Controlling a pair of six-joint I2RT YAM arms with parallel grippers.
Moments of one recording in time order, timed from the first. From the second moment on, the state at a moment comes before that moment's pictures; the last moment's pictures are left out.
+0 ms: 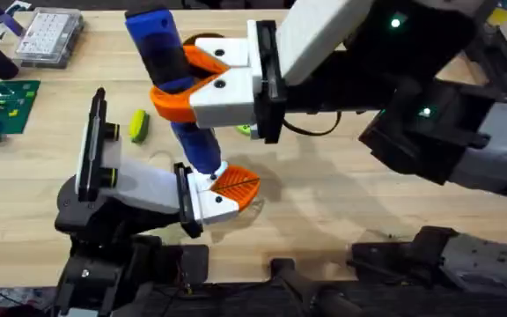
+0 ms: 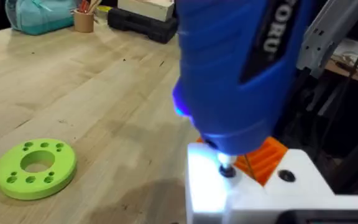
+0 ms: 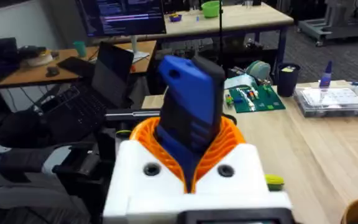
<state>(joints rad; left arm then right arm) -0.10 0.00 0.01 -0.13 1.20 -0.12 0.81 1.28 0.86 0.49 -0.76 0.14</state>
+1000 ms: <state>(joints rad) -0.10 0.00 0.01 -0.13 1.19 -0.14 0.71 1.30 0.98 0.76 -0.78 0.26</state>
